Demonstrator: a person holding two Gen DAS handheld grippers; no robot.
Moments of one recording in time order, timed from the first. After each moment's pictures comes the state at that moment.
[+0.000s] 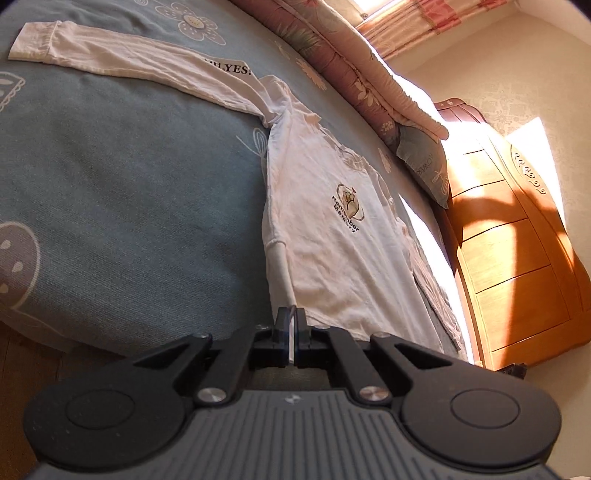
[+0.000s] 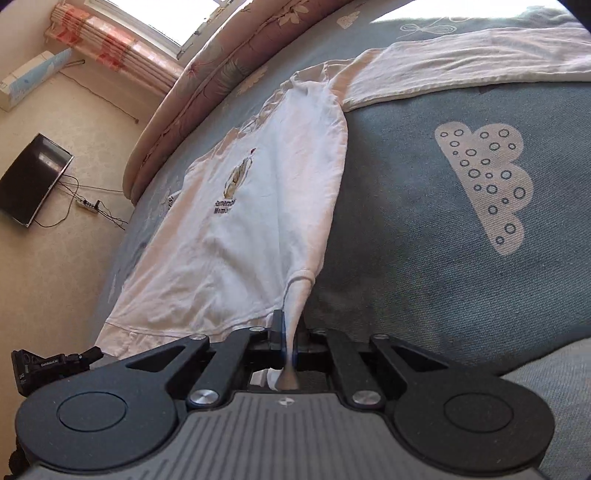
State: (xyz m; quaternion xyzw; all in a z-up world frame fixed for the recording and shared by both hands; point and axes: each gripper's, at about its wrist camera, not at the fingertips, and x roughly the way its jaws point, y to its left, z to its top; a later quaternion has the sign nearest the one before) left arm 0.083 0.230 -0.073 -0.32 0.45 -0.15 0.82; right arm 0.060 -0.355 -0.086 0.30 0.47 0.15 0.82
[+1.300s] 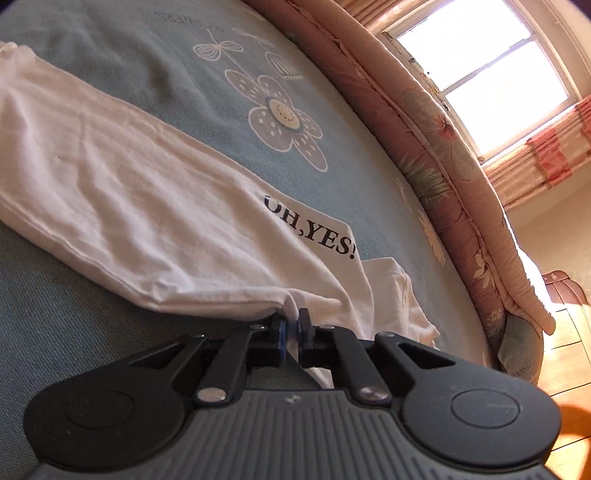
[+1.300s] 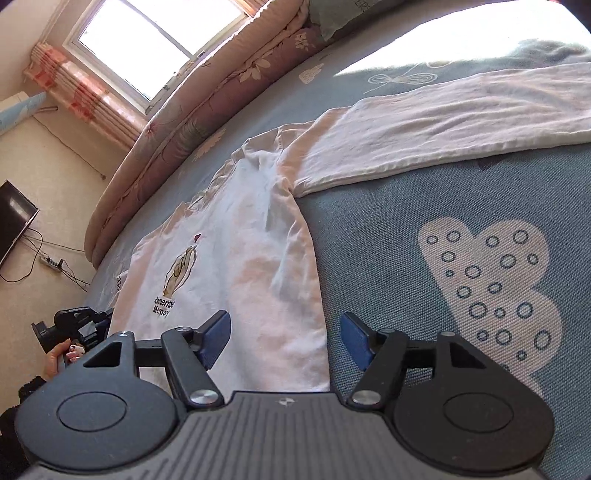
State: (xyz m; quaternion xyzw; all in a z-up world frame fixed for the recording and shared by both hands) left arm 0.346 0.229 -0.124 -0.40 0.30 0.09 0.86; right arm 0.152 -0.354 -0.105 0.29 0.37 0.09 0.88
